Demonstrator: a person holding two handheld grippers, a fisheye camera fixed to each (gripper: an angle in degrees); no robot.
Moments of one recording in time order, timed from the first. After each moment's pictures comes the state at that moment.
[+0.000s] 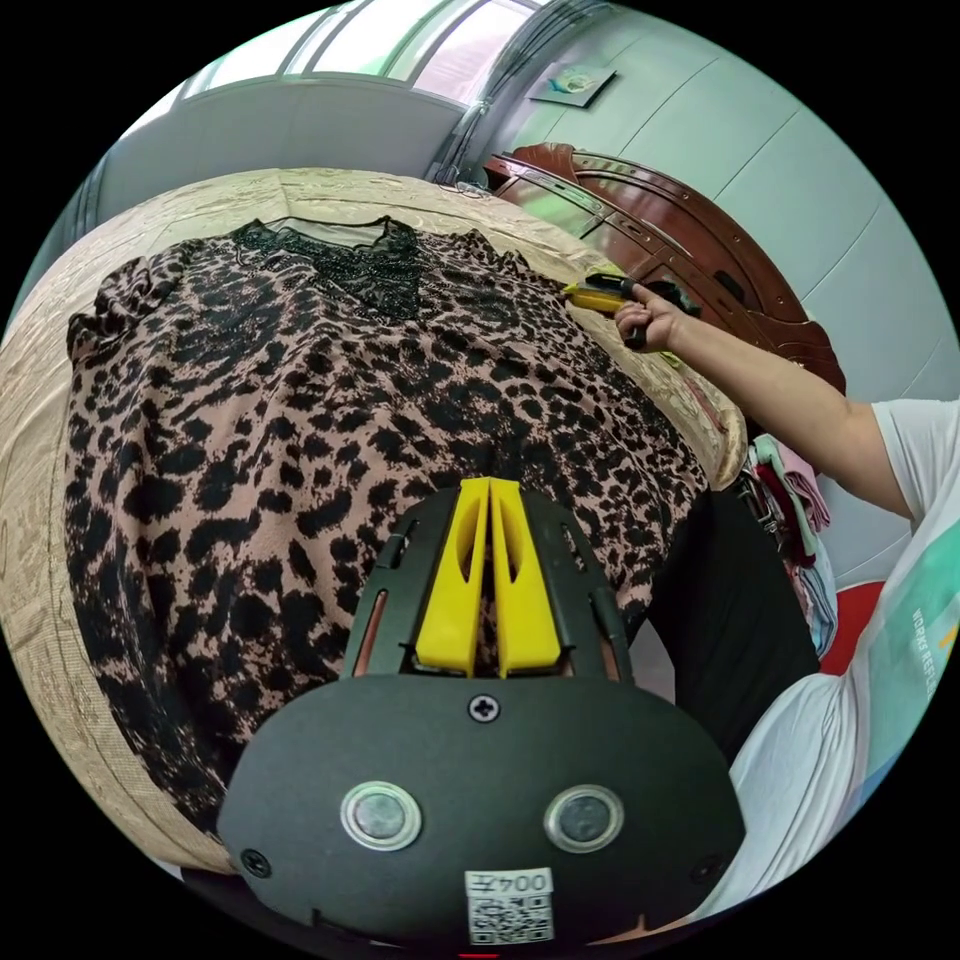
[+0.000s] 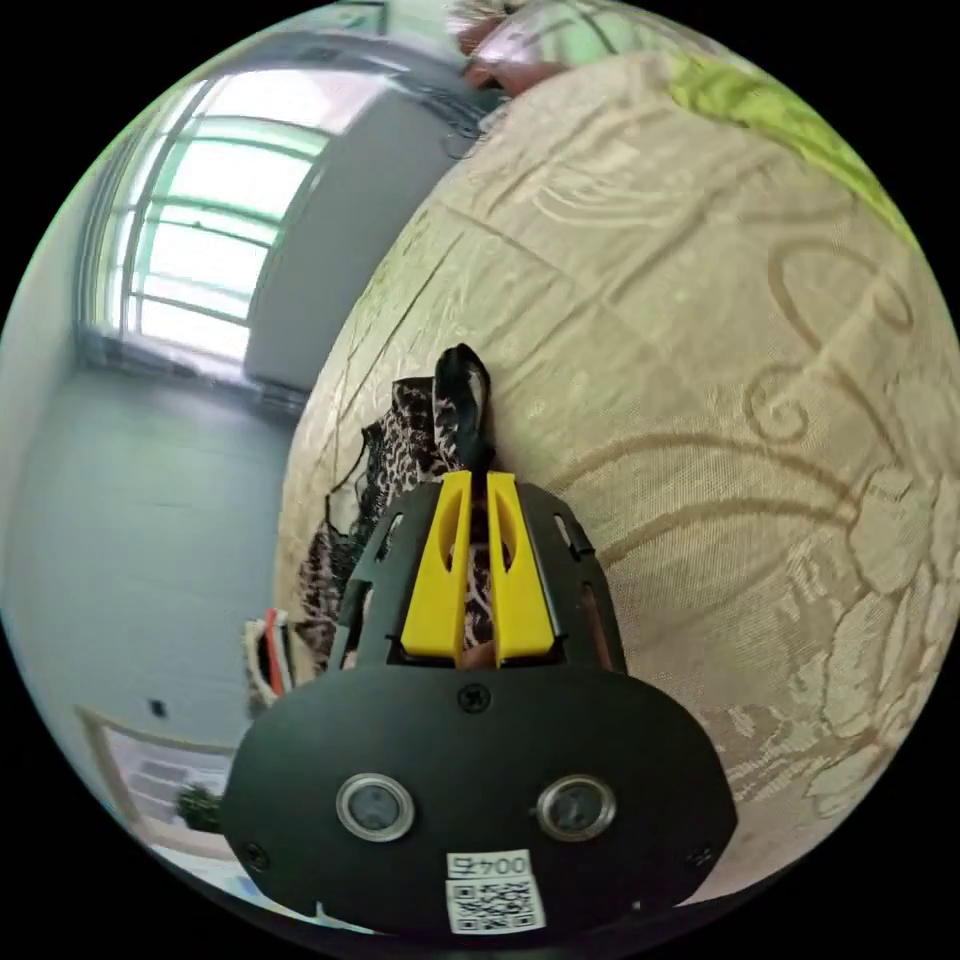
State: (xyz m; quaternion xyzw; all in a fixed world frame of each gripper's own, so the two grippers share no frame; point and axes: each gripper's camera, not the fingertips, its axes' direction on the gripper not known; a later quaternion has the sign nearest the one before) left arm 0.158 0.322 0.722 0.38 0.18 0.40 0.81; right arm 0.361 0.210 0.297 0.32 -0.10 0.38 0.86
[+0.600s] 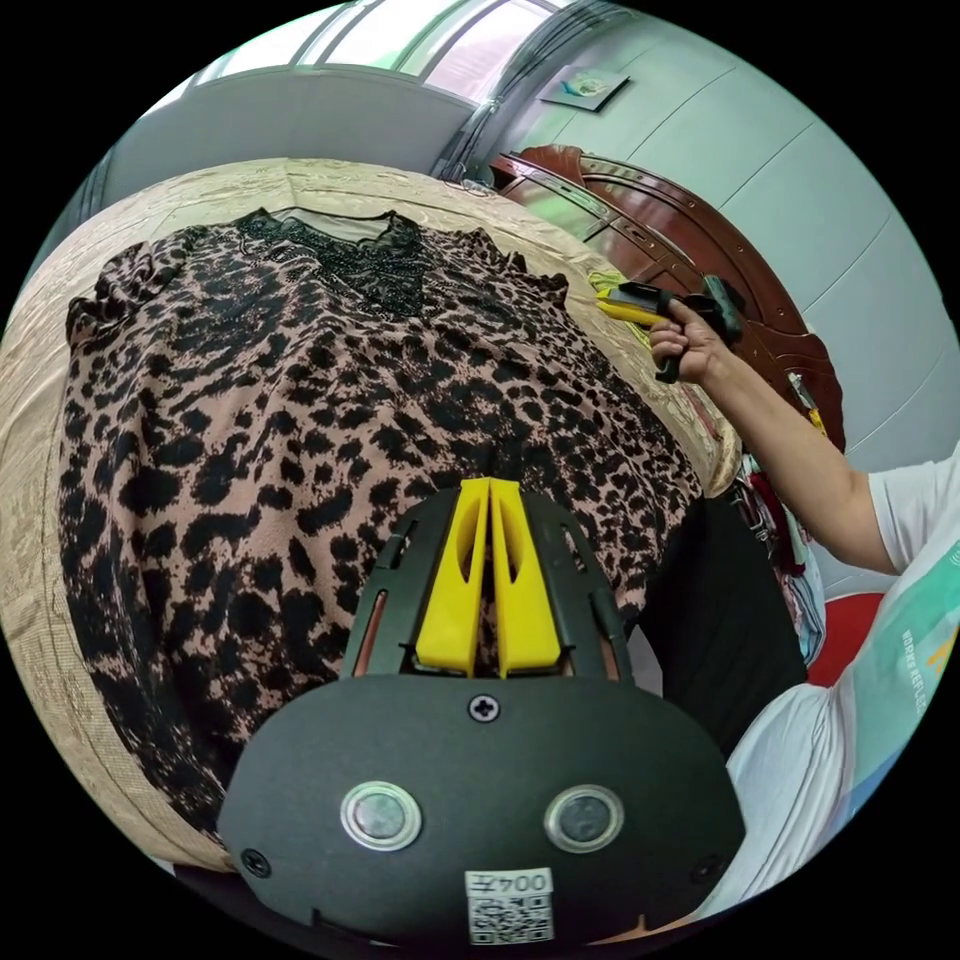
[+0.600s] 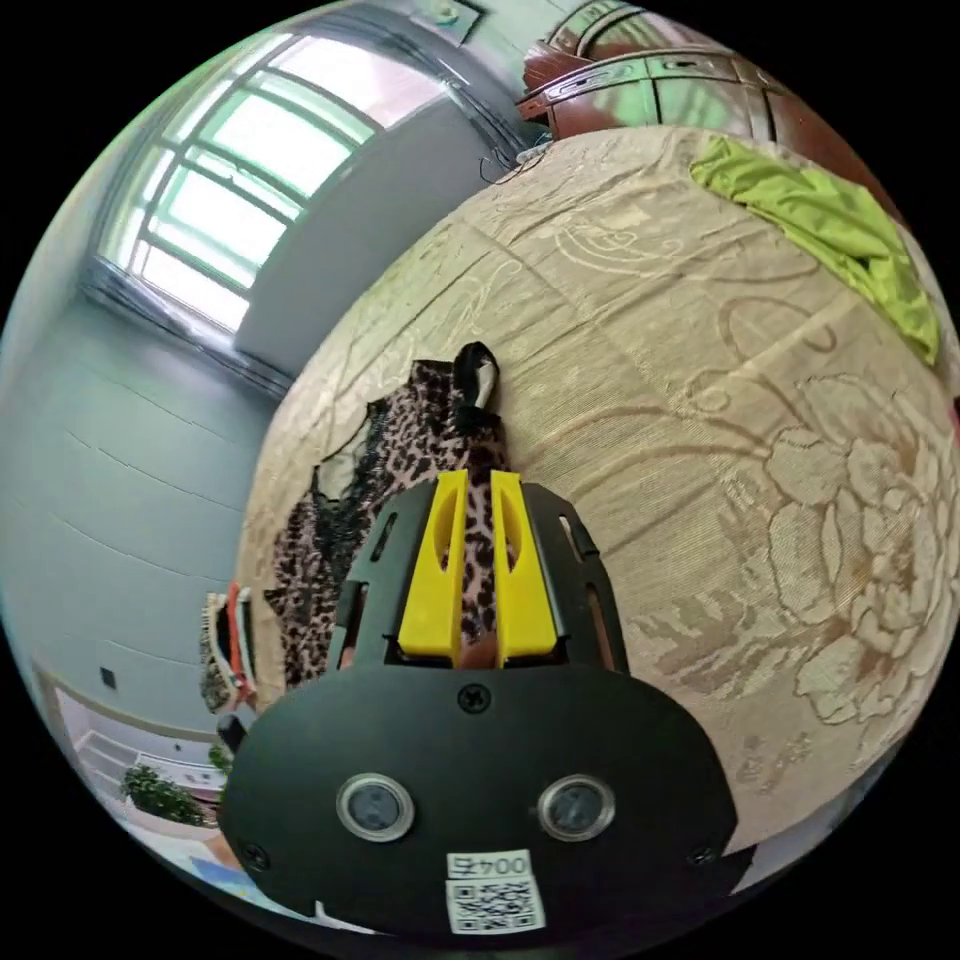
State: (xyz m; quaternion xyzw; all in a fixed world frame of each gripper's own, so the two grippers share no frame) left arm 0.255 0.277 0.768 0.37 0.20 0.39 0.82; right arm 0.300 0.250 0.339 0.35 -0.12 0.38 0.85
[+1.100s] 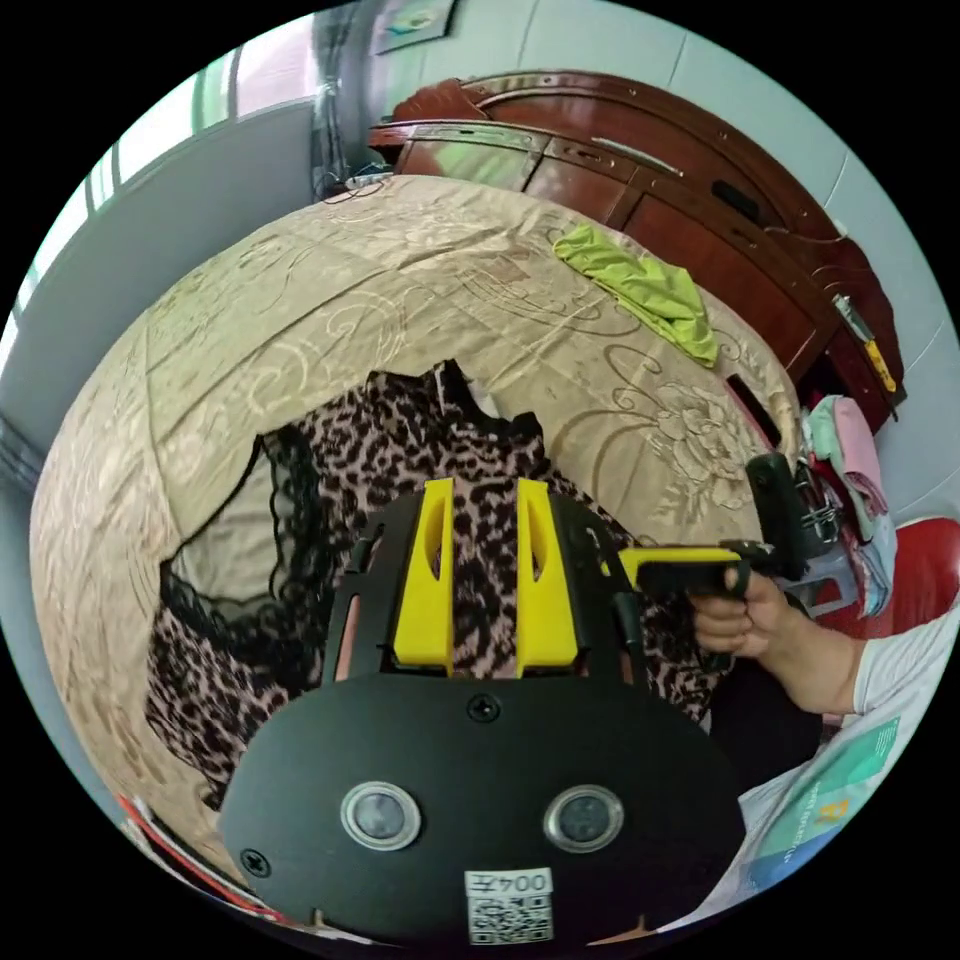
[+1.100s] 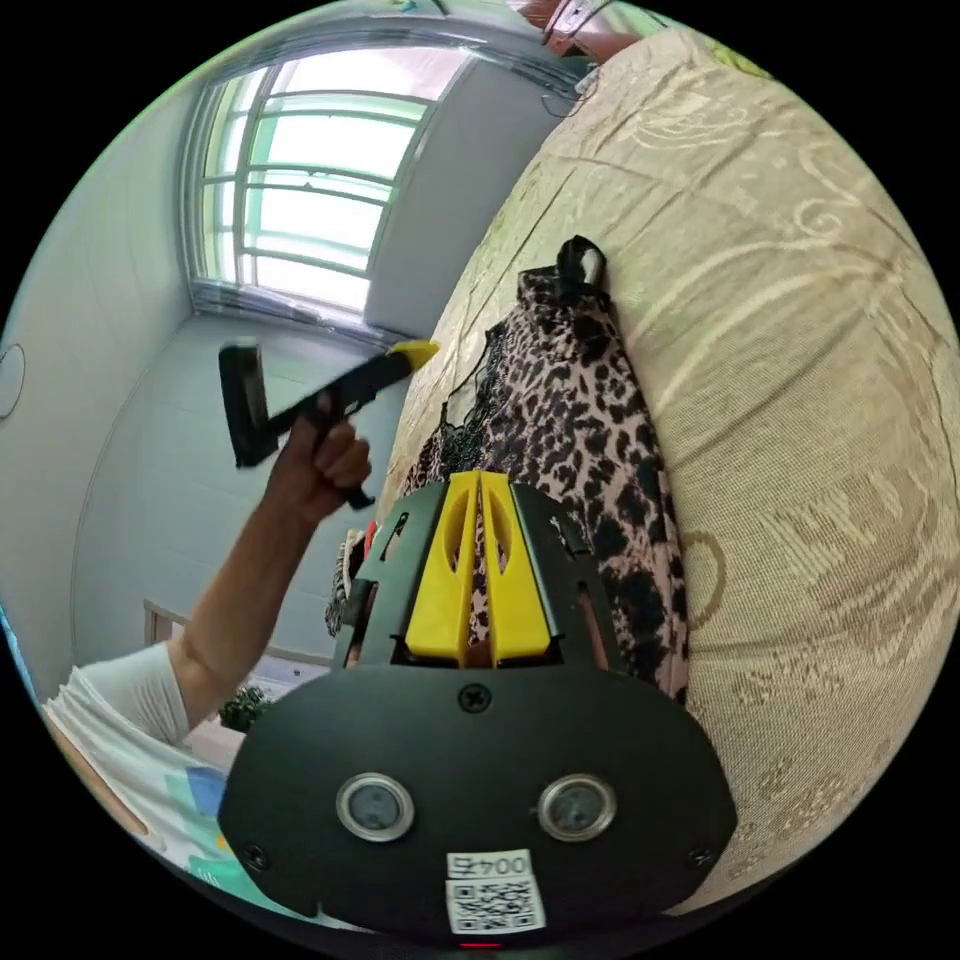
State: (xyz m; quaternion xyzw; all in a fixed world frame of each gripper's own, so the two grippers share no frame) left arm 0.690 0.165 0.613 0.35 -0.02 0.52 0.78; right arm 0.293 0.256 0.436 0.34 -0.31 0.26 0.85
